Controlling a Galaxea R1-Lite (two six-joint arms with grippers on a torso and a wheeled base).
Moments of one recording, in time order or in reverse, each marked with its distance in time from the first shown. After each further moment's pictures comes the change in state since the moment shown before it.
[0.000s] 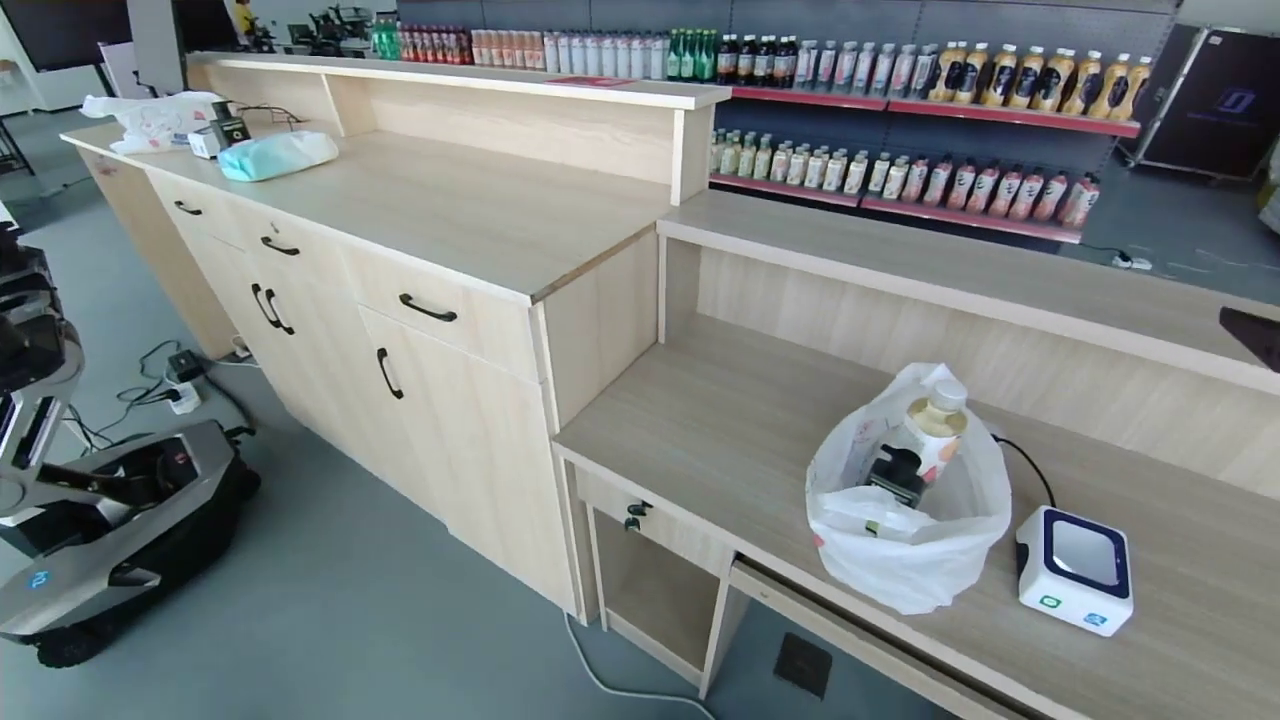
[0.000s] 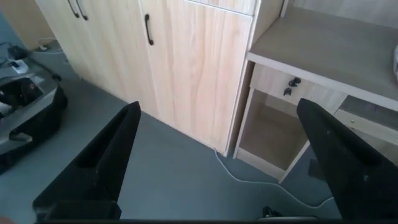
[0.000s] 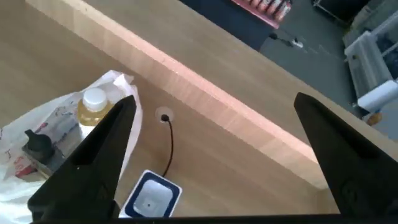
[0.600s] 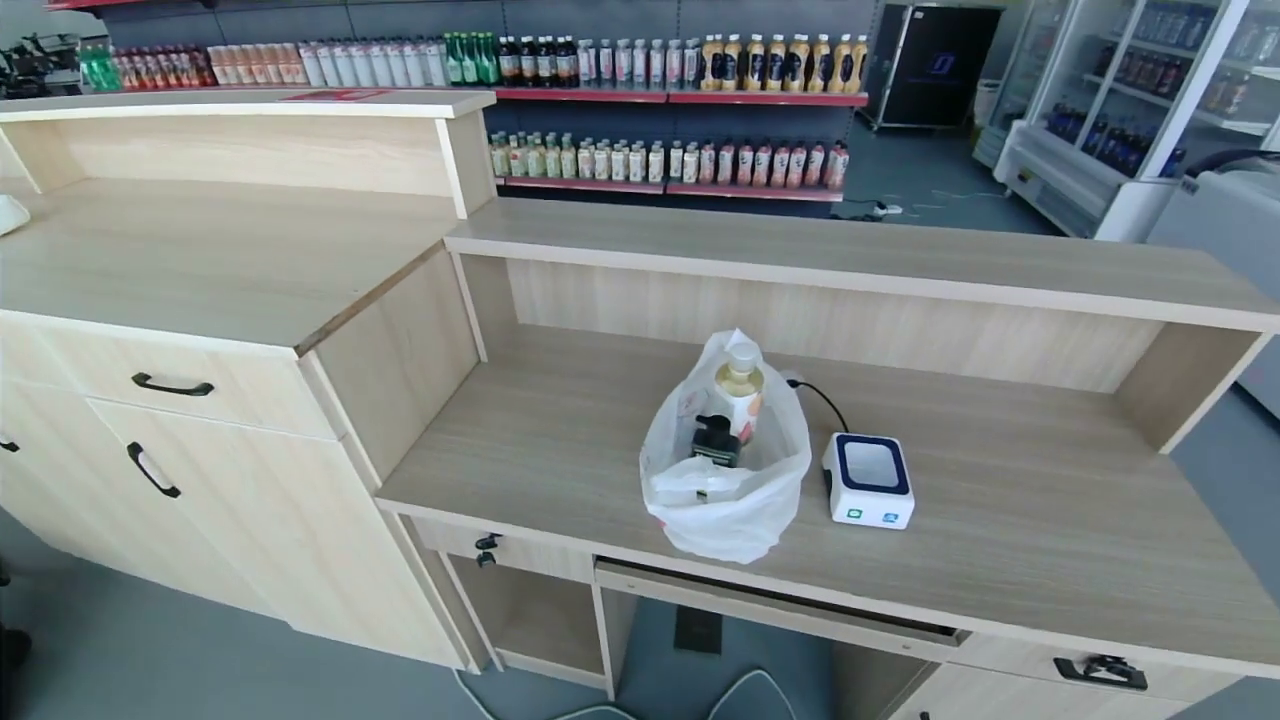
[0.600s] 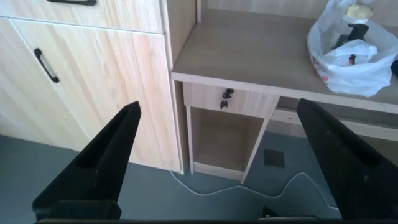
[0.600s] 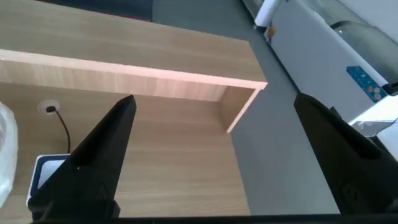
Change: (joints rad) left arm 0.000 0.000 0.000 0.000 0.000 0.000; right arm 0.076 -0.073 -0.263 0.289 -0.239 0.142
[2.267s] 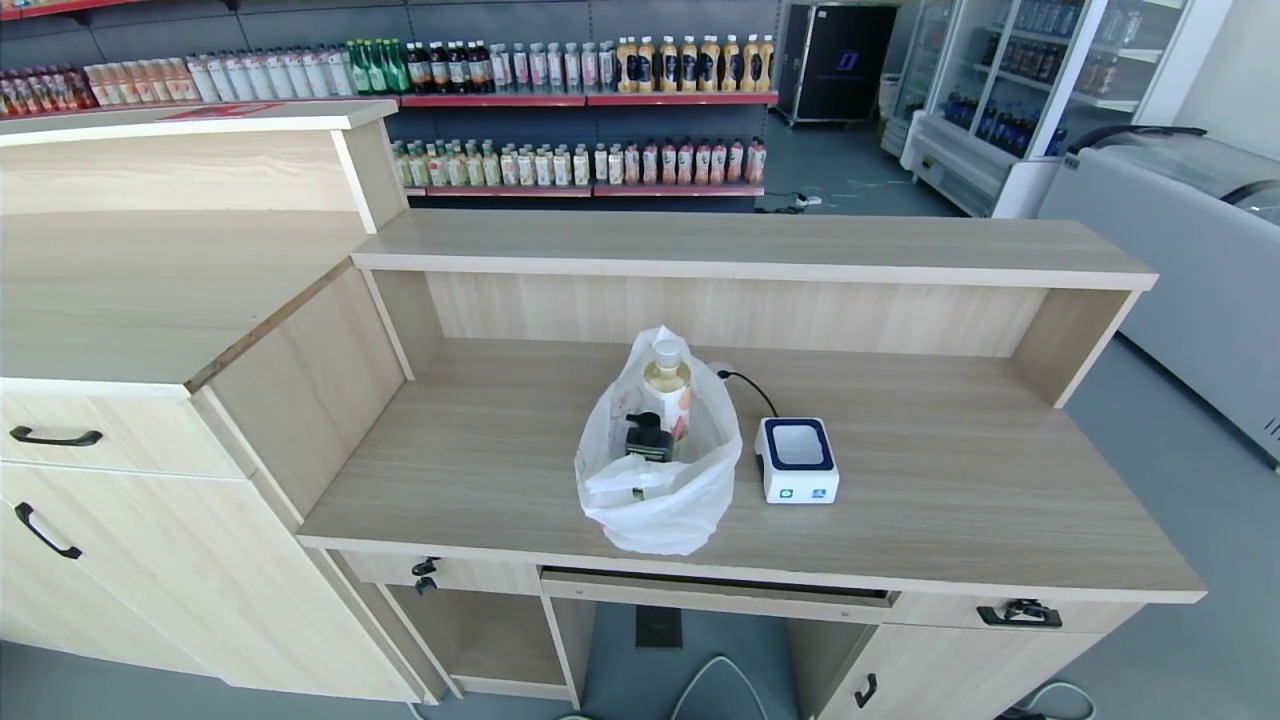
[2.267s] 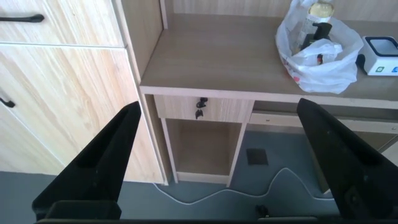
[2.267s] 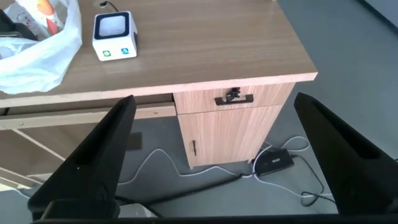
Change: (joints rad) left arm 0.000 0.000 0.000 0.000 0.000 0.000; right arm 0.139 -1.116 1.066 0.169 0.080 0.275
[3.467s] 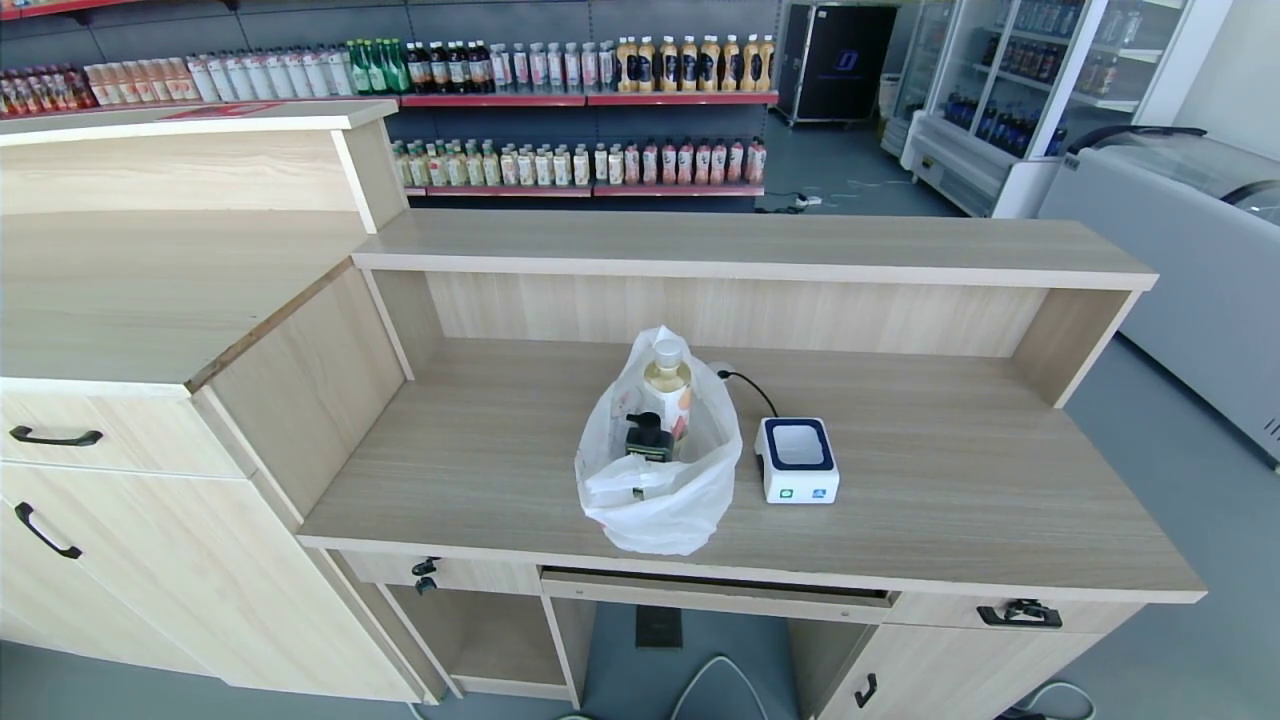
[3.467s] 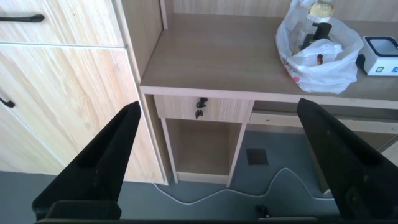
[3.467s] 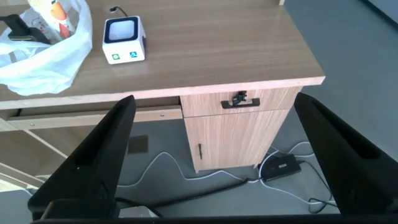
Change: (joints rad) left arm 0.000 0.000 0.000 0.000 0.000 0.000; right arm 0.027 -0.033 0.001 0.010 0.000 0.015
